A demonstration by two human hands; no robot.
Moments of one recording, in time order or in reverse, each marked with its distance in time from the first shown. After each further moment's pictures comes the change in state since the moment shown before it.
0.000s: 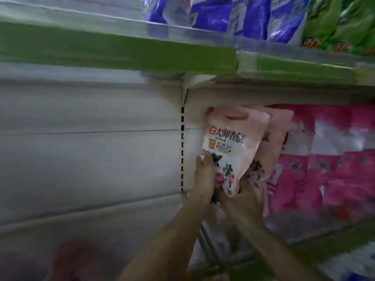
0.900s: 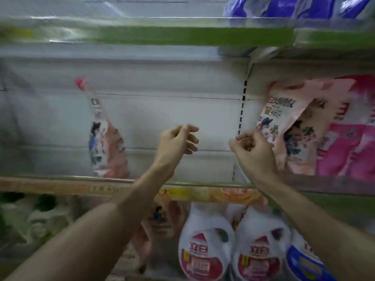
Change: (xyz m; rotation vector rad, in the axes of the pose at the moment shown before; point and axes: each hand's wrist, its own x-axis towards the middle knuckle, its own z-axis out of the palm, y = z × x) left_hand -0.186 0.063 -0.164 0.340 0.326 0.401; right_hand -0.107 -0.082 0.018 0.127 -0.227 -0.304
